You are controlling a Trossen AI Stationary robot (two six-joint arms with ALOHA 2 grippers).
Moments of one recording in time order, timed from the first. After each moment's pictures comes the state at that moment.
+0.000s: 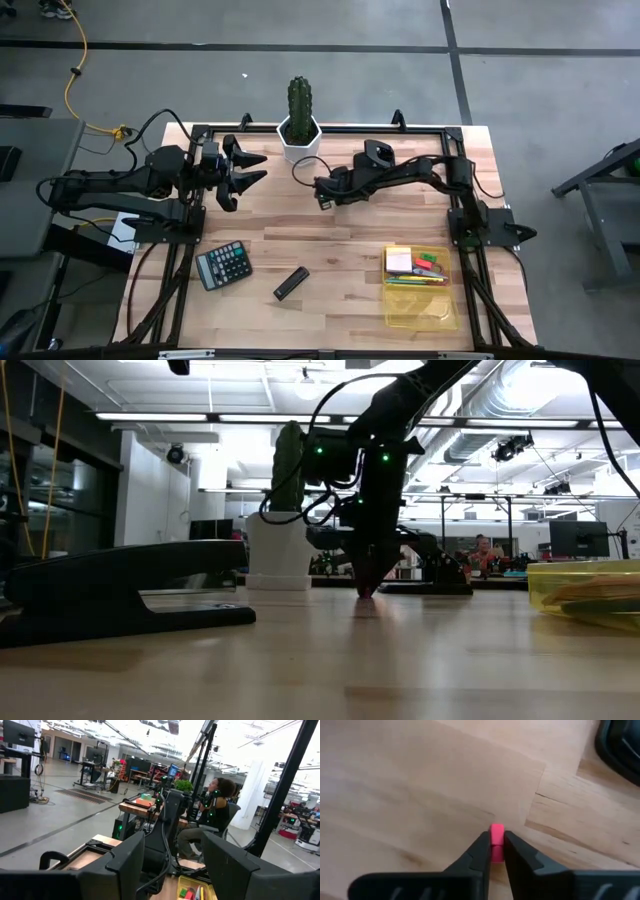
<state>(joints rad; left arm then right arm) 0.17 0.72 0.69 0.18 -0.09 -0.22 -0.12 2.09 1.41 -0.71 0.32 1.07</state>
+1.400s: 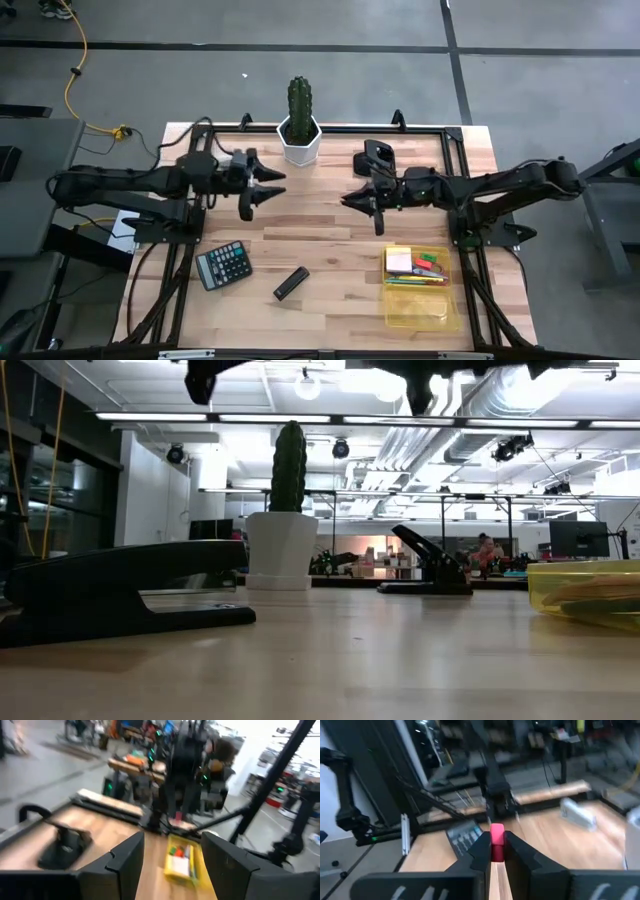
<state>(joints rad) 0.17 0.87 0.69 0.13 0.00 -0.29 0.03 1.20 0.74 0.34 -0.01 0.24</state>
